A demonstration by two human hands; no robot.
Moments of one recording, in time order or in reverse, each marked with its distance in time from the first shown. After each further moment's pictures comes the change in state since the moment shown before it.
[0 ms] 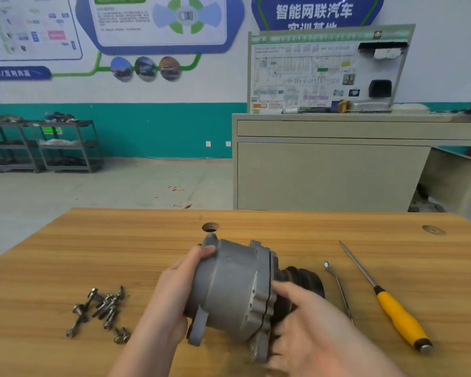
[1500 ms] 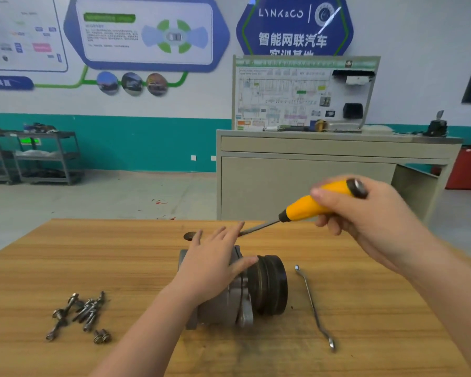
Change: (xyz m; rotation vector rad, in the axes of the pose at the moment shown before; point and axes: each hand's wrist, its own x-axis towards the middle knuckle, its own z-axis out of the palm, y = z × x) left_hand 0.023 0.007 0.059 1.489 -0.199 0.864; right_hand -0.049 -0.104 -0.089 -0.322 0.216 -0.810
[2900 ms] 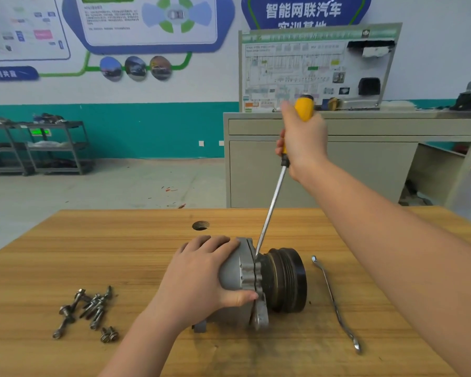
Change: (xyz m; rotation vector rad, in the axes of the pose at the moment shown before) left_hand -0.033 -0.029 0.004 0.149 0.038 0.001; right_hand 0.149 0.031 0.085 0.219 0.430 0.008
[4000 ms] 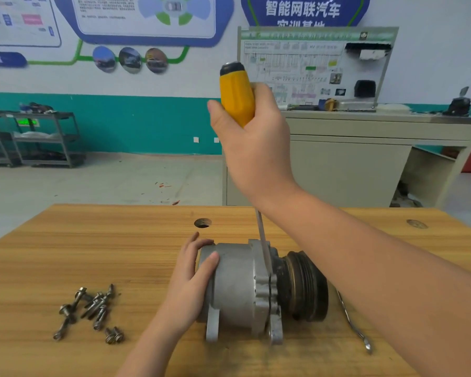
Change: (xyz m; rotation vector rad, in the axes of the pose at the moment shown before) left_hand -0.016 -0.026 0.036 -1.143 0.208 -0.344; right_hand -0.097 -0.026 0.058 -0.179 -0.226 -0.544
